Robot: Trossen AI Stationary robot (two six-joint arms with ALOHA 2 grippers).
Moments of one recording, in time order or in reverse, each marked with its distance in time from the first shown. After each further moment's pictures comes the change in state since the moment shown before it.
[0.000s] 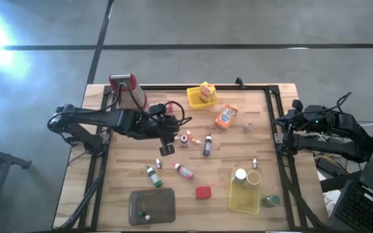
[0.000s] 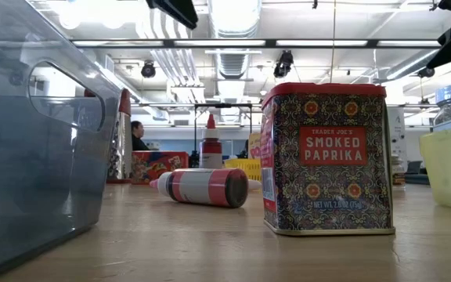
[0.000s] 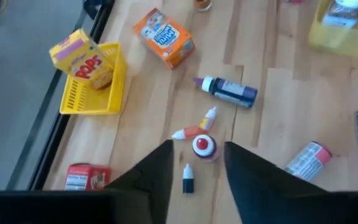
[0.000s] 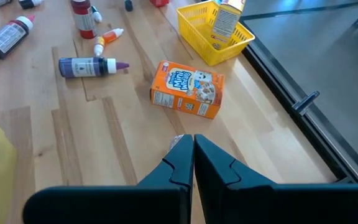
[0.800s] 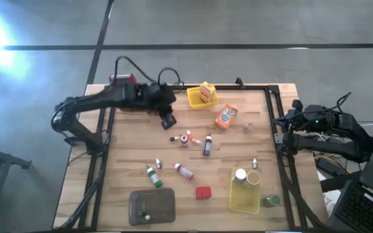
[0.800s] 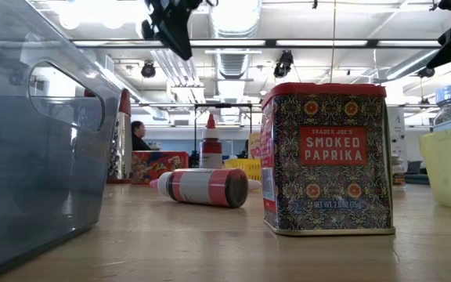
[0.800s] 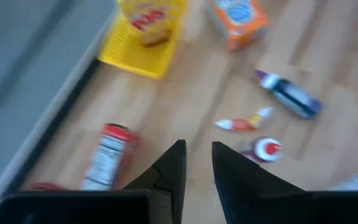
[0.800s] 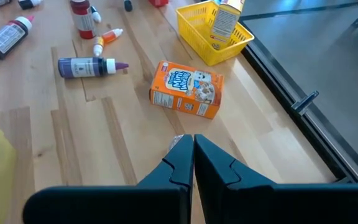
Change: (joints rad) left arm 0.305 0.000 0.029 -0.074 0.132 -0.068; right arm 0.000 -0.001 0.000 0.000 0.003 0.001
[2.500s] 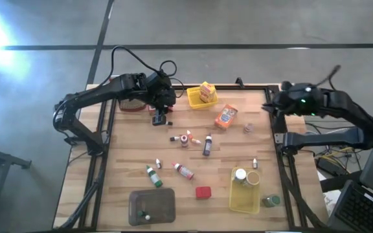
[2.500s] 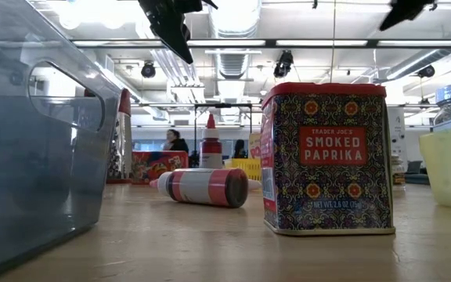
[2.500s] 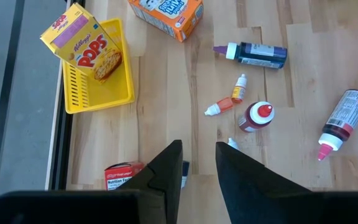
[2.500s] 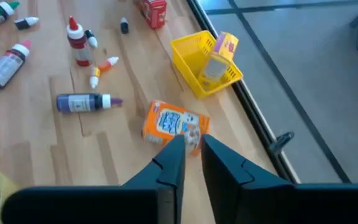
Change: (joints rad) left arm 0.158 0.004 -0.001 0.009 0.333 0.577; right arm -0.001 0.518 0.422 0.007 0.008 -0.051
